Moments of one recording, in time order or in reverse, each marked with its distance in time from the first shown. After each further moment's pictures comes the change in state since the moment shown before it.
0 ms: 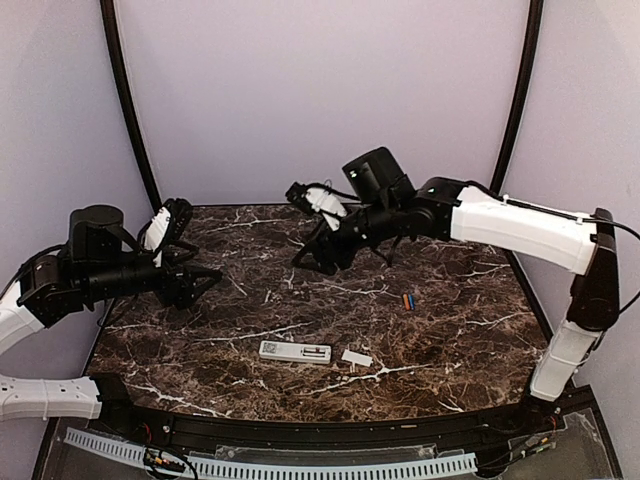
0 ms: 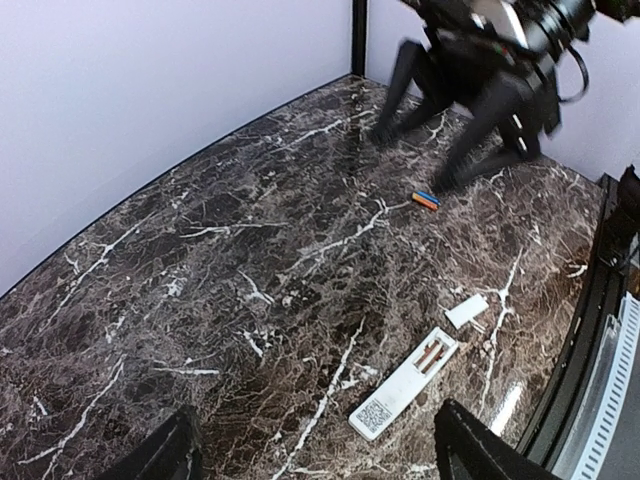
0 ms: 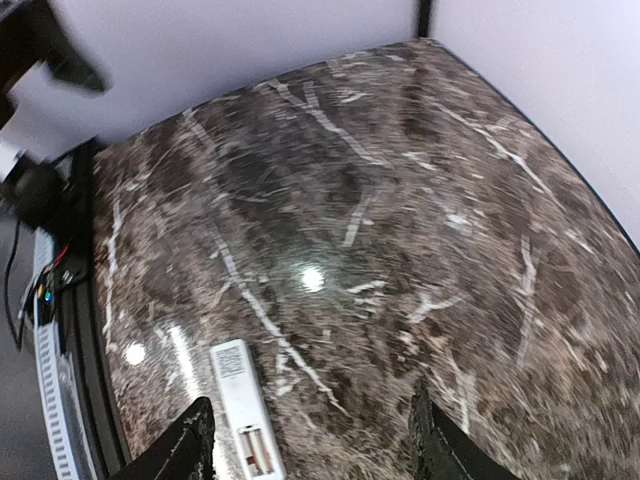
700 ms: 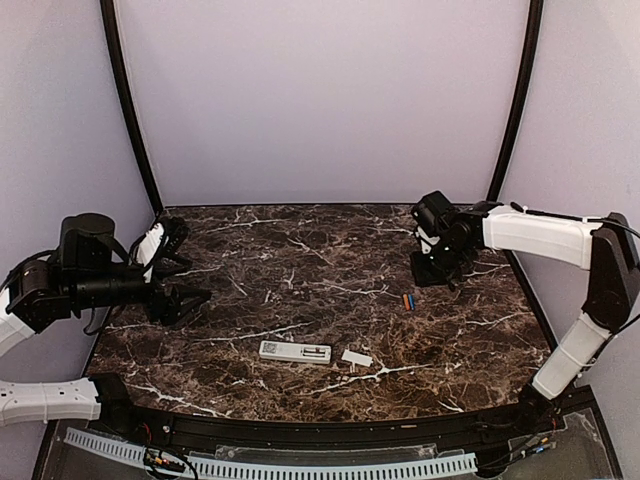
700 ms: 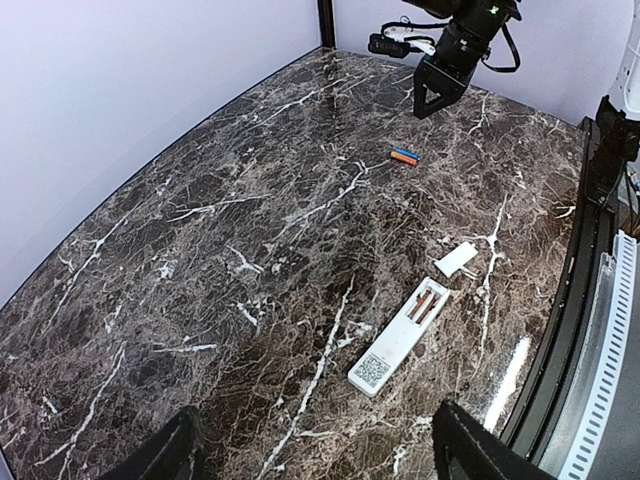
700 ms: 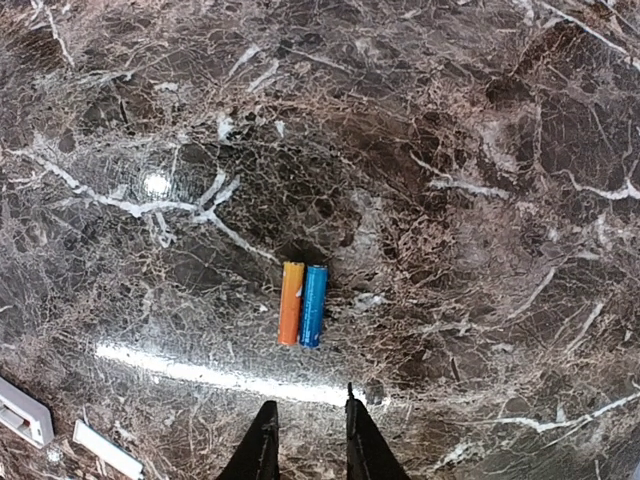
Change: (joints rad) left arm 0.000 -0.060 0.000 -0.144 0.063 0.119; right arm -0.381 -0.138 -0.400 -0.246 0.401 0.592
